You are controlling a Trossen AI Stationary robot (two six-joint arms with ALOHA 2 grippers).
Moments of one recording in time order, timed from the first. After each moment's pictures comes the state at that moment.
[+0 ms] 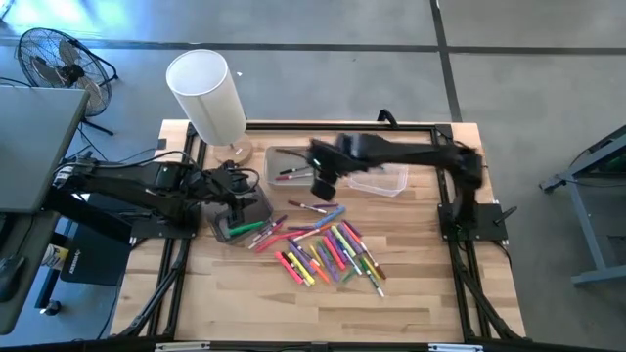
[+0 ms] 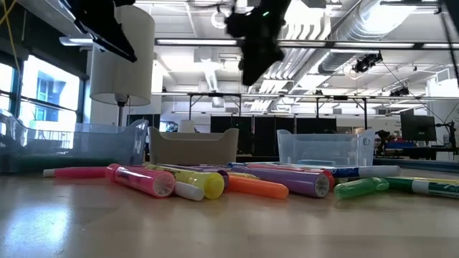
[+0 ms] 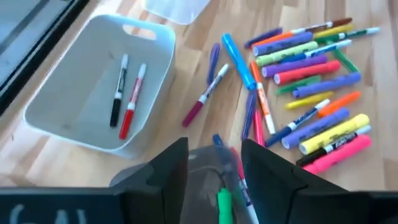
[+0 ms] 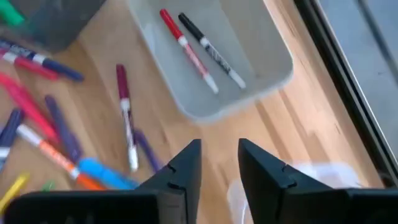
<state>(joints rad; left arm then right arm) -0.10 0.89 0.84 -0.70 -0.26 -0.26 -0.12 1.86 1.72 -0.99 0.28 0.26</state>
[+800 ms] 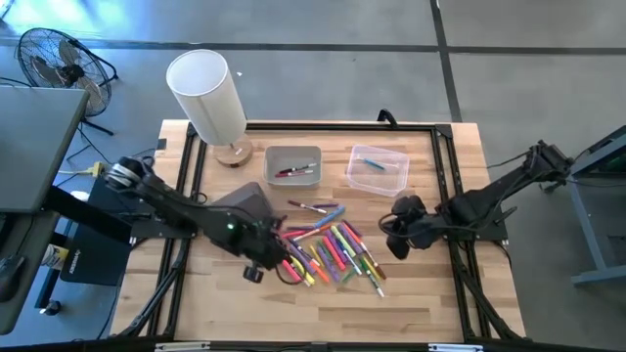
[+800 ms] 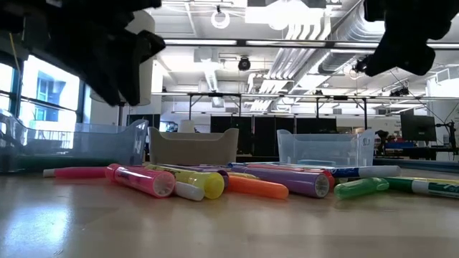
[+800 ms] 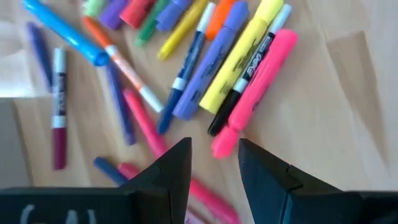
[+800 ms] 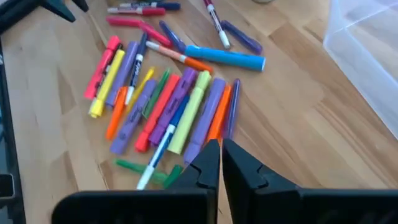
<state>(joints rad) -0.45 1.56 1.08 -0.67 -0.24 -0.05 0.48 1.04 0.73 -0.60 0.47 1.02</state>
